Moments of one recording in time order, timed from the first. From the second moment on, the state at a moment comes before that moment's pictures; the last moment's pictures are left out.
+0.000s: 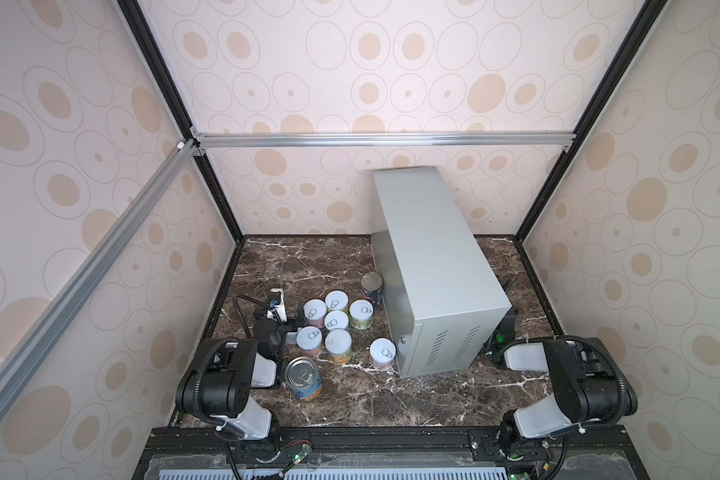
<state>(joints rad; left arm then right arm) -0.01 1.57 0.20 1.24 -0.03 0.05 0.07 1.52 0.38 0.70 0.21 0.03</state>
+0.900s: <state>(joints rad) -0.05 1.40 0.68 0.51 -0.28 -0.20 0.07 1.51 0.38 0.70 0.30 0.05</state>
